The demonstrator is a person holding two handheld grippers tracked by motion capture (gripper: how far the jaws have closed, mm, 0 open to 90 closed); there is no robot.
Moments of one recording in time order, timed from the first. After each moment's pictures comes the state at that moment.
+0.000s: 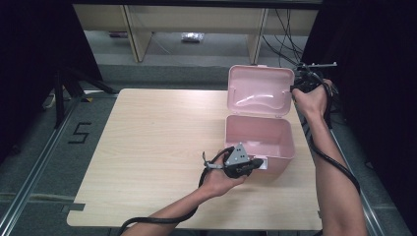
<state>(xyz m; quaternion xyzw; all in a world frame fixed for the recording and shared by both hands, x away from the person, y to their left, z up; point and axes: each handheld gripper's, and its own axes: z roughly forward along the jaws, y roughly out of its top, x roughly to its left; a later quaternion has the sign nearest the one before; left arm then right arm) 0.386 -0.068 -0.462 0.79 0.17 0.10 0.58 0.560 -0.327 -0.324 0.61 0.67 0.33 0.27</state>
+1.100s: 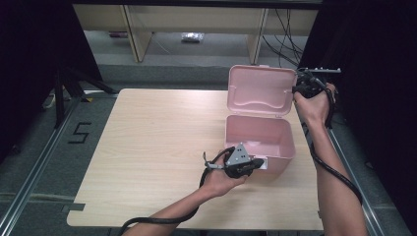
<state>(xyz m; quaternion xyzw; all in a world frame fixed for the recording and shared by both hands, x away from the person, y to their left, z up) 0.386 -0.070 -0.463 0.79 0.17 0.10 0.58 0.536 -0.323 -0.322 0.60 0.65 0.36 0.29</state>
